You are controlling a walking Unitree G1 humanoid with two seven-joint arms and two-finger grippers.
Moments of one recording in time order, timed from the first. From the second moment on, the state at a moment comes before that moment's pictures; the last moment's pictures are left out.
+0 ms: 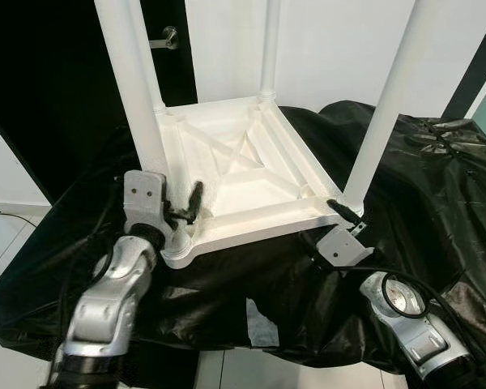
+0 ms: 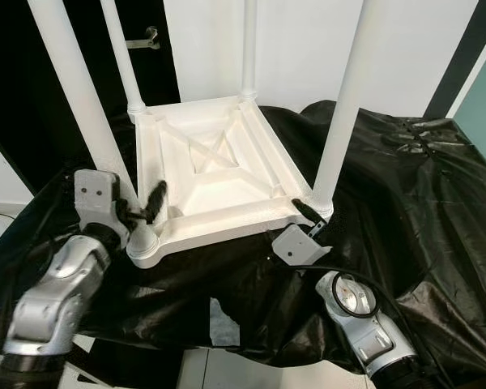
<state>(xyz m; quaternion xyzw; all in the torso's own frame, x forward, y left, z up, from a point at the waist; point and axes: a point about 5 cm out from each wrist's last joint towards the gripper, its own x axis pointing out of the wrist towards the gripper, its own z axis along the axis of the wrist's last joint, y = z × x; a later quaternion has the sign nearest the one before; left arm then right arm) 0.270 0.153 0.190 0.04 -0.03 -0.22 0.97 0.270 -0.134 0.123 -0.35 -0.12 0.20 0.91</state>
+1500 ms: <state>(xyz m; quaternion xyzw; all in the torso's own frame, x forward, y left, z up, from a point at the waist) 0.282 0.170 0.179 0.08 0.00 -0.22 0.97 0.310 -0.217 0.149 -0.08 -0.10 0.04 0.99</state>
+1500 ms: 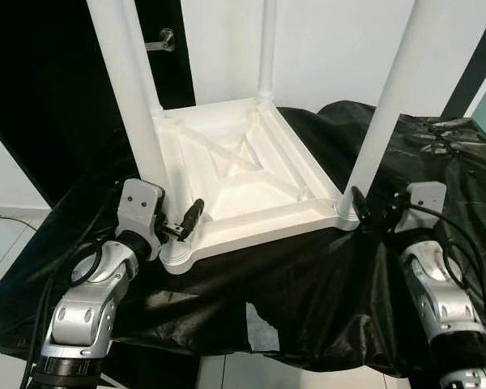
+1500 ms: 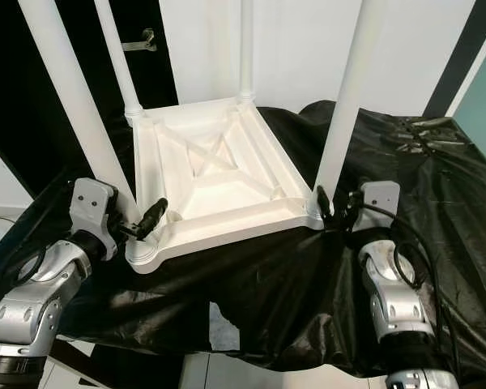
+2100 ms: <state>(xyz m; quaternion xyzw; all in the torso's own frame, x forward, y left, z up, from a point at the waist) 0.282 0.166 0.178 0.09 -0.01 -0.21 0.97 0.360 -0.218 0.159 -0.05 -0.05 0.13 0.99</state>
